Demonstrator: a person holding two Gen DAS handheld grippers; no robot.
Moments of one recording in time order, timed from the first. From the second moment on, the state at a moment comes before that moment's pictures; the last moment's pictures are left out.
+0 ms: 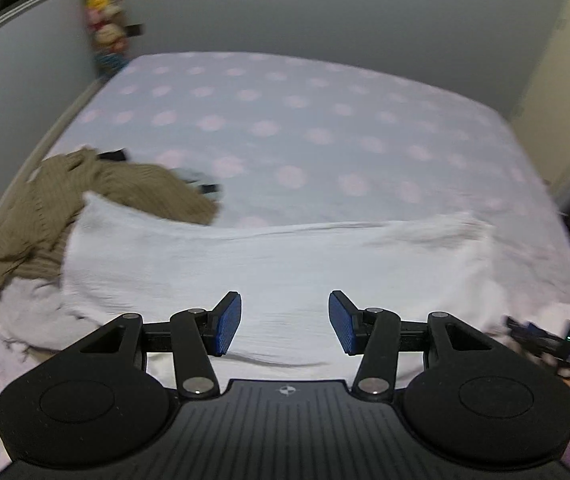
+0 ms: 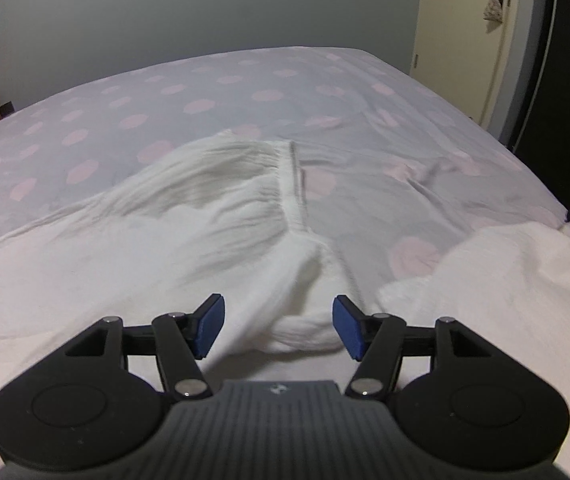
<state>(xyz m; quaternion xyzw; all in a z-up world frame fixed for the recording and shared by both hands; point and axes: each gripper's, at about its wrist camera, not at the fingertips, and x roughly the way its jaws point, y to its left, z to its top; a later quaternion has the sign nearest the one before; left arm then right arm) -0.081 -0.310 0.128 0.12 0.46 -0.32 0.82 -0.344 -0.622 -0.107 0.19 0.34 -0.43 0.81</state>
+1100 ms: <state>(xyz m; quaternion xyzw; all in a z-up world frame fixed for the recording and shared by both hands) -0.094 -0.314 0.141 0.13 0.43 -0.33 0.83 -0.330 -0.615 -0.109 0.15 0.37 -0.41 0.82</state>
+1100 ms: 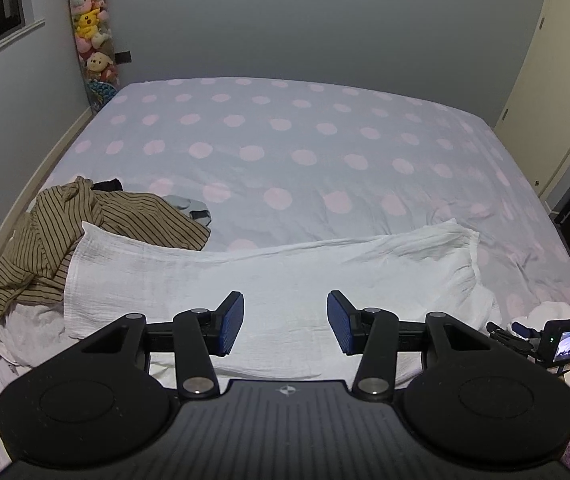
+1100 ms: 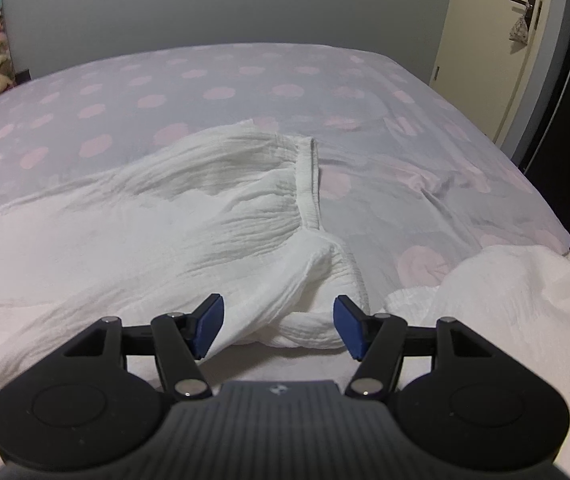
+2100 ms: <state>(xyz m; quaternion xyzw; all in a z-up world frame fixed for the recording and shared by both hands) 0.060 -0.217 -0.072 0.23 0.53 -0.19 0.79 -0.314 -0.630 -0.141 0.16 0.42 -0.43 0.78</state>
